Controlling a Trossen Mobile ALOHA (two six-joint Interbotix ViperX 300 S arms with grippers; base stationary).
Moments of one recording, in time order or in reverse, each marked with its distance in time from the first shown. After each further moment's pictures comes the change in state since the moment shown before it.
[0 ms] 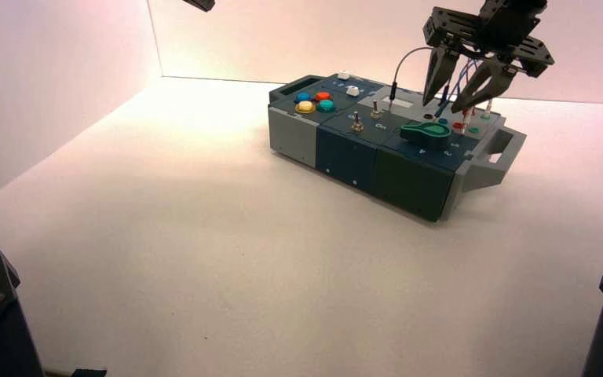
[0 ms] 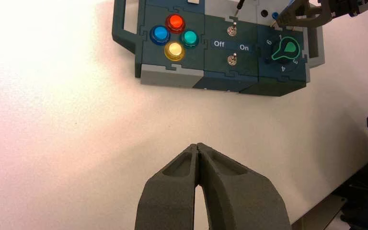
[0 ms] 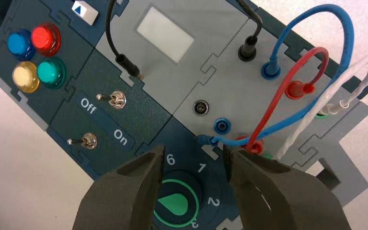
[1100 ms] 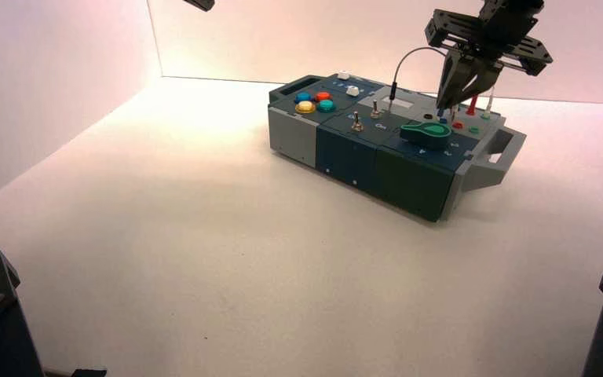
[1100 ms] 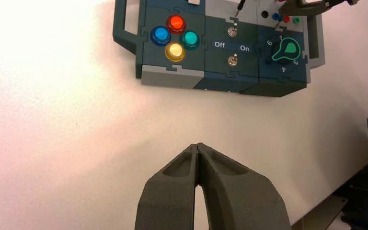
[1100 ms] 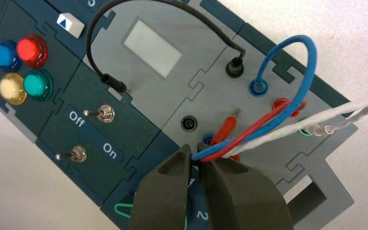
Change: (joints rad) left arm 0.002 0.000 0.002 0.000 -0.003 0.000; right arm -0.031 0.048 -0.052 -0.014 0.043 -0.017
